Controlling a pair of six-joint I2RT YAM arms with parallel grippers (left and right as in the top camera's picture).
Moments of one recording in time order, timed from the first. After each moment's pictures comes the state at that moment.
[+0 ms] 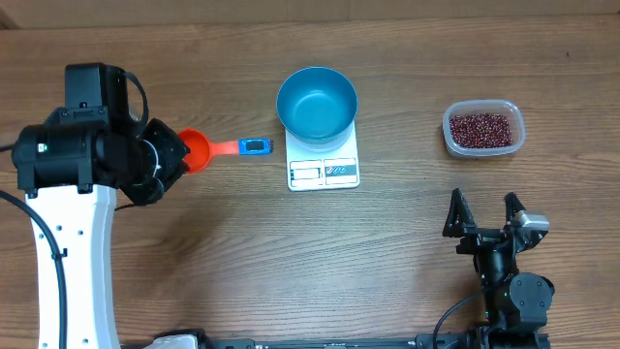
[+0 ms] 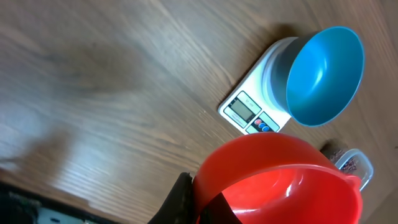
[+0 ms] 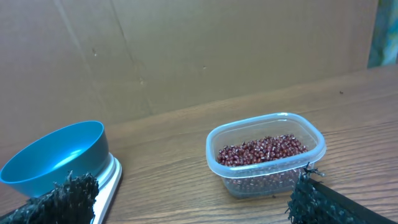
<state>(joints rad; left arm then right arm) 0.06 1.40 1.66 -1.49 0.21 -0.80 -0.04 0.01 0.02 -0.04 -0.04 0.23</state>
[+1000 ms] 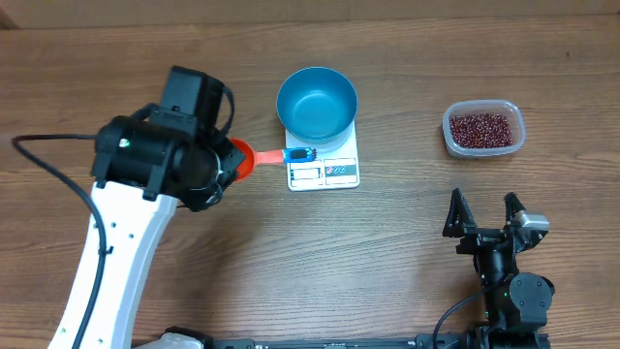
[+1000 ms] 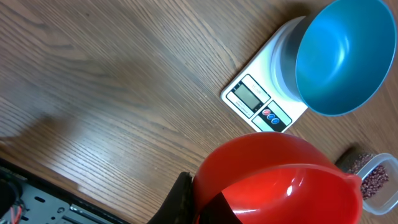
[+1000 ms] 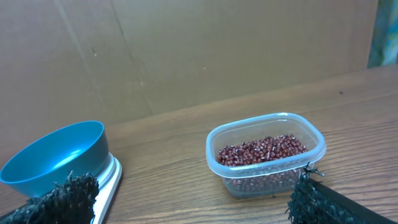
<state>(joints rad) -0.29 1.43 1.66 -1.49 -0.01 -1.12 -0.04 0.01 0.02 -0.03 -0.04 0.23</state>
